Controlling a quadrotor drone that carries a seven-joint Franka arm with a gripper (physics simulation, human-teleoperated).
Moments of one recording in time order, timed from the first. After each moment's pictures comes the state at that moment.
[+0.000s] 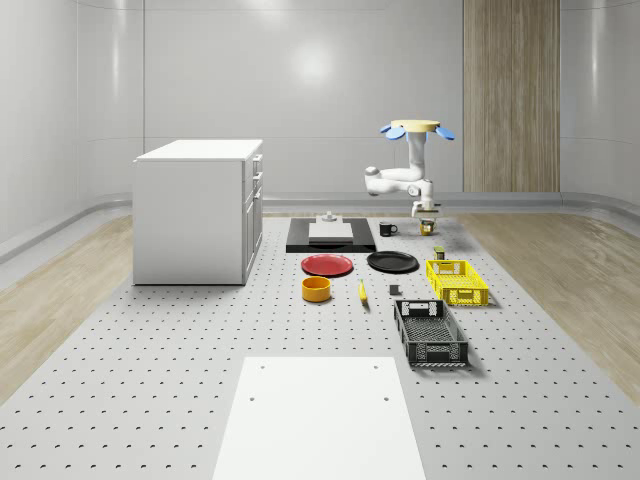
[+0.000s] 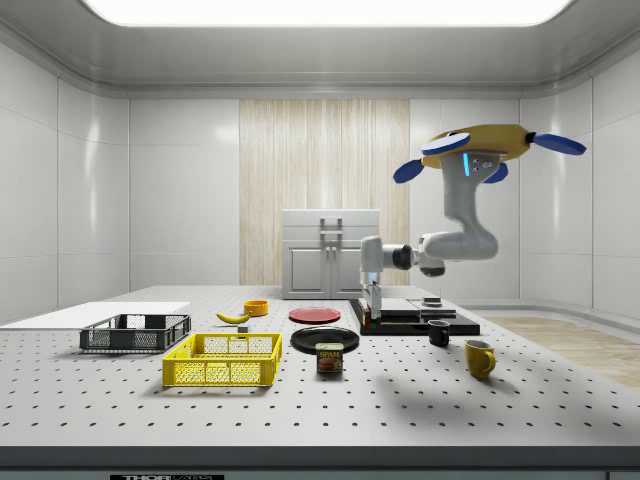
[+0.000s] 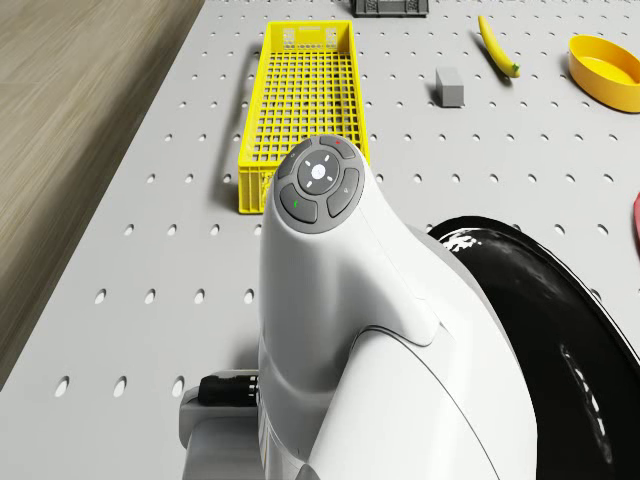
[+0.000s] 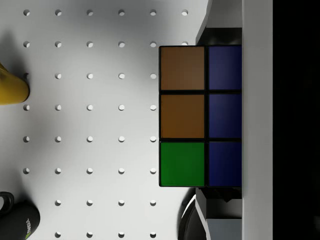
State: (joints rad) arm -1.24 -1.45 1.41 -2.80 -1.76 1.51 1.69
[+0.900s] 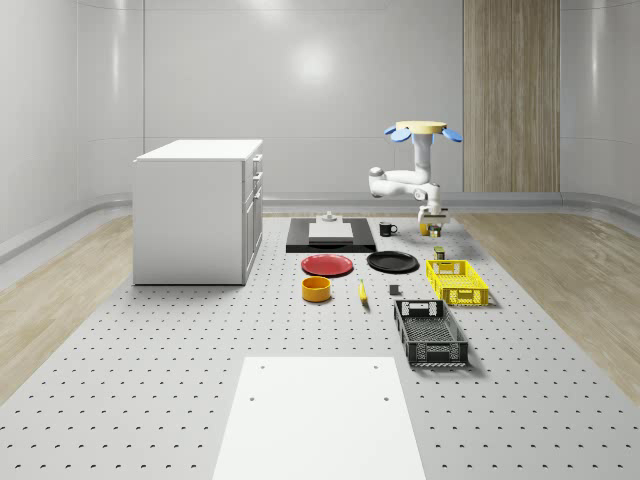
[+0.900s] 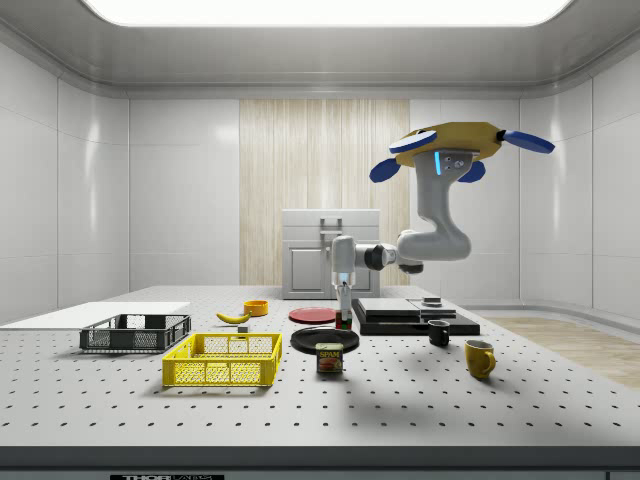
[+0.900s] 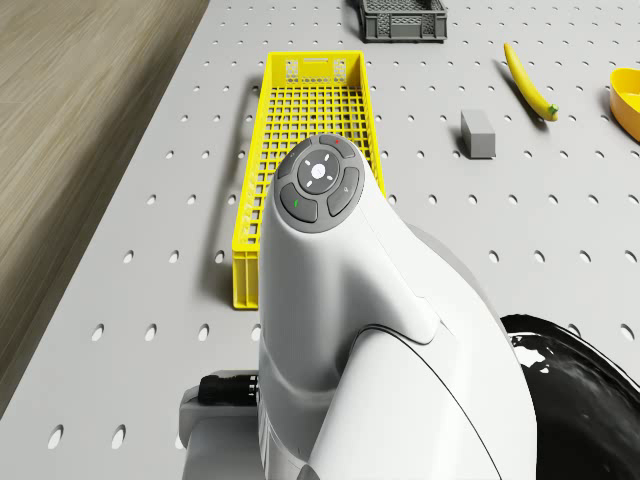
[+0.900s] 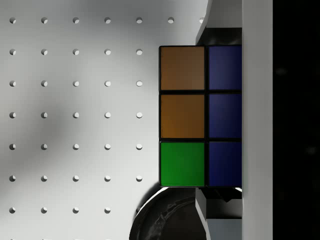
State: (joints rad) arm -1.25 -1.49 1.42 -2.80 -1.74 1.55 1.70
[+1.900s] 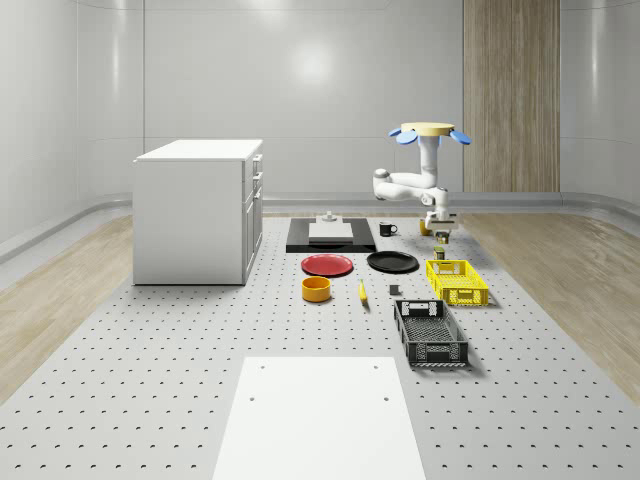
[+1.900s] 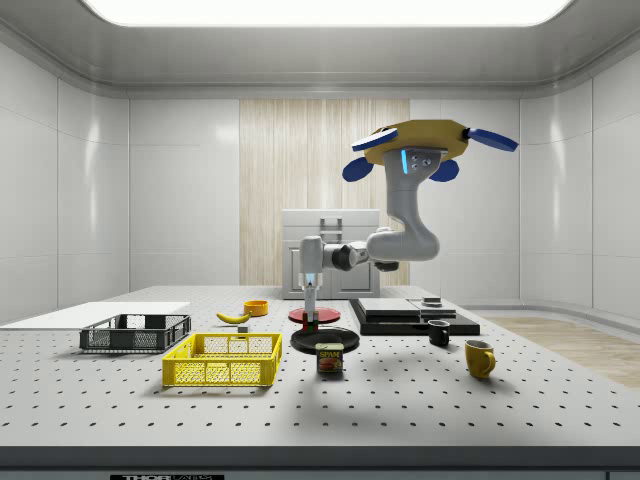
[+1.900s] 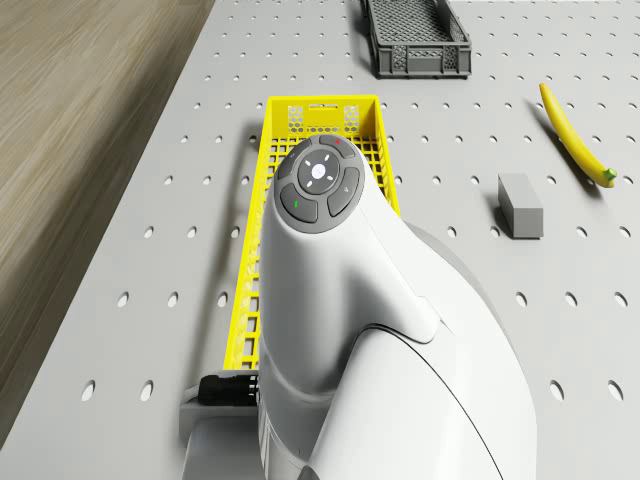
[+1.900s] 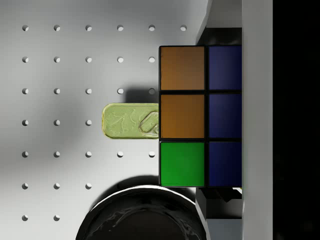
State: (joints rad) arm -1.25 -1.53 1.42 -2.80 -1.72 1.59 1.70
